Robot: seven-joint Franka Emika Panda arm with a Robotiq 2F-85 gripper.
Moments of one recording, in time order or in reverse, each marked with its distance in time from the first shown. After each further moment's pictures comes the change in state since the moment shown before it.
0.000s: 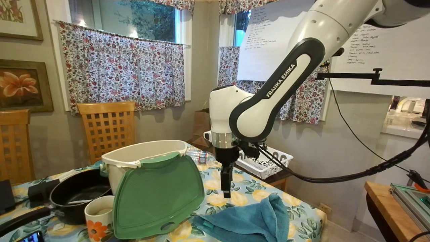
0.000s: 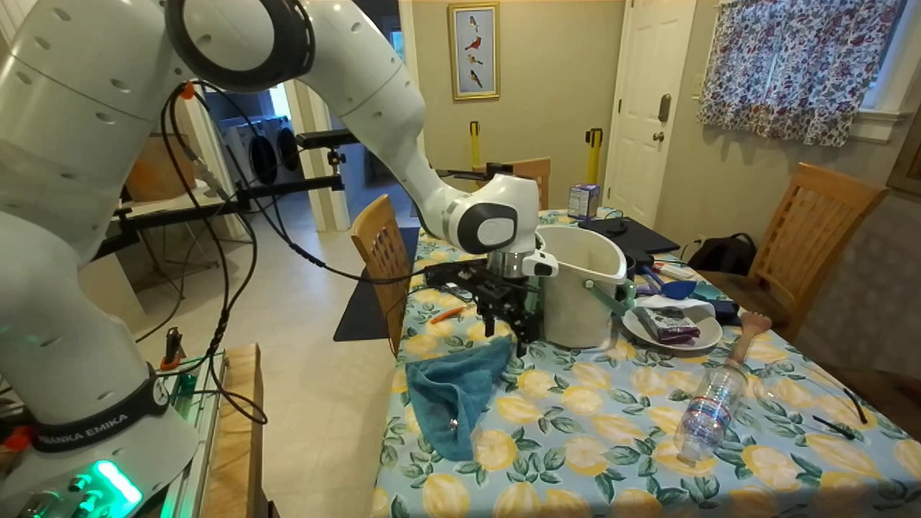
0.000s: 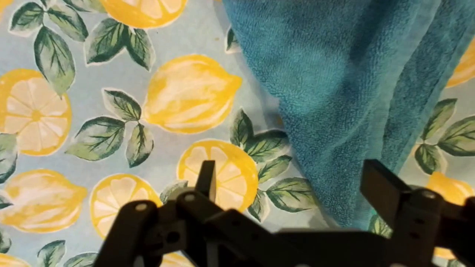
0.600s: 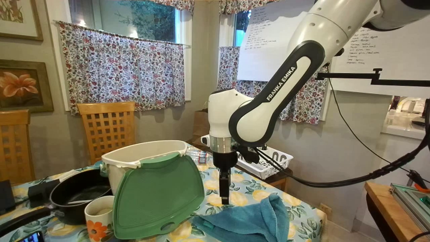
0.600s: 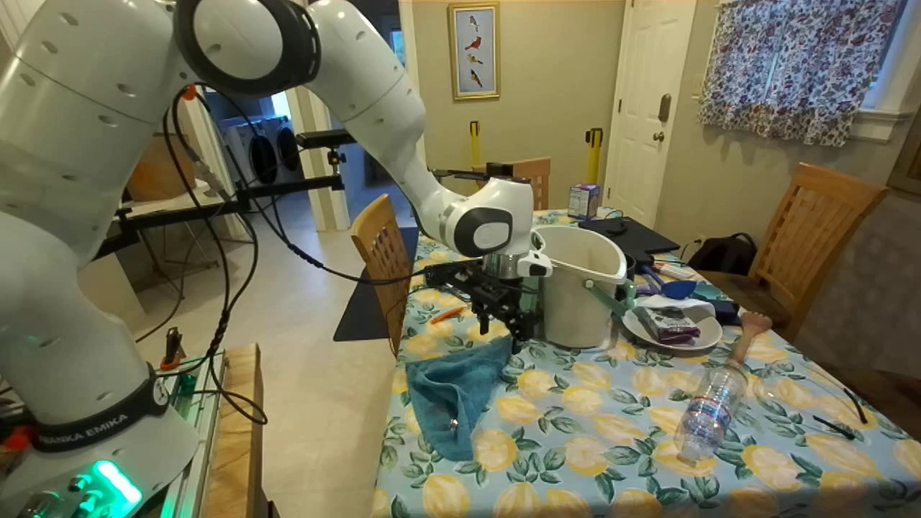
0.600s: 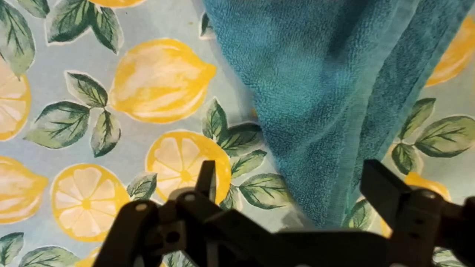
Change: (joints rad) arm -0.012 0.018 0.039 0.000 0.004 0.029 -0.031
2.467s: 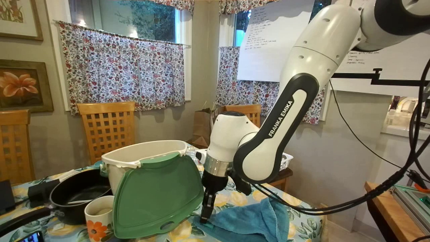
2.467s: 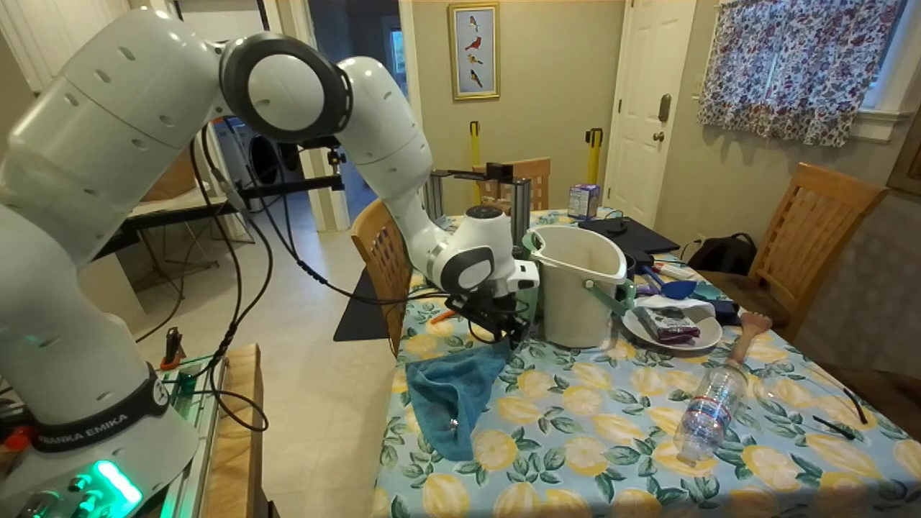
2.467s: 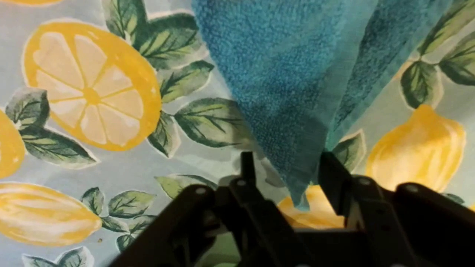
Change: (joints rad) arm -0.002 0.157 0.060 0.004 -0.001 0.439 -0.015
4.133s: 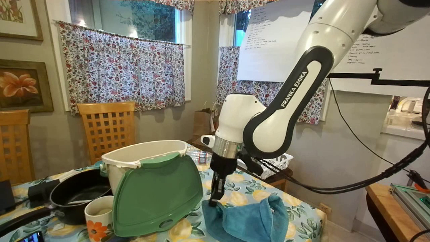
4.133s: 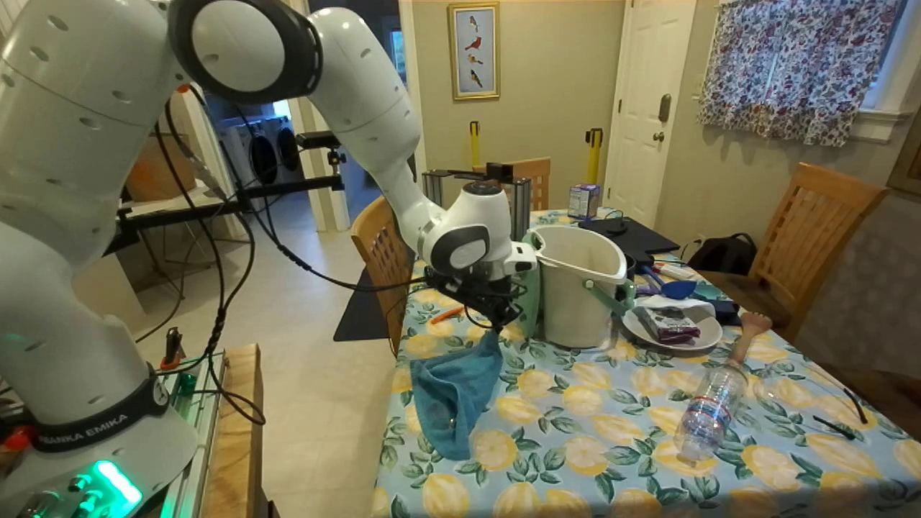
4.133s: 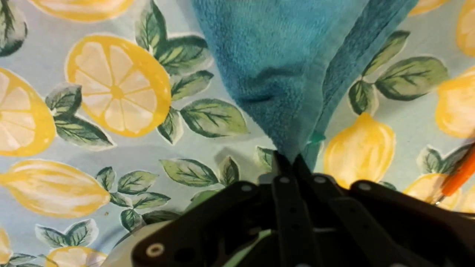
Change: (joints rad) arm -0.140 -0.161 0.121 -0.140 0.001 -0.072 -0.115
